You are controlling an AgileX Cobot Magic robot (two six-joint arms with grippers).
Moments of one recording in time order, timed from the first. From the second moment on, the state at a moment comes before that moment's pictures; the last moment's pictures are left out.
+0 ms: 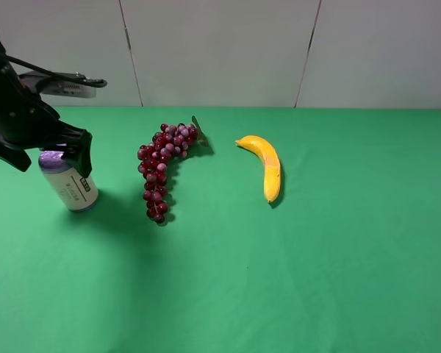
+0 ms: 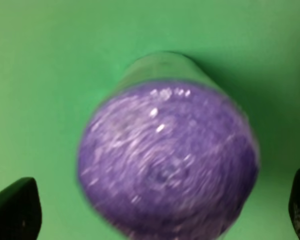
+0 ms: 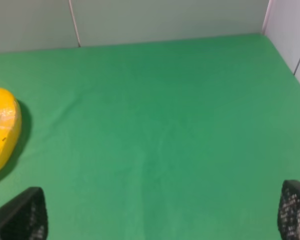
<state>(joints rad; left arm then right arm) -0.19 1.69 -1.04 0.05 0.74 -0.03 -0.07 -0.01 -0.50 -0.01 1.02 0.04</state>
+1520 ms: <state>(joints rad) -0.19 1.79 -1.04 0.07 0.62 -0.04 -0.07 -0.01 -0.50 -0.01 1.02 0.04</state>
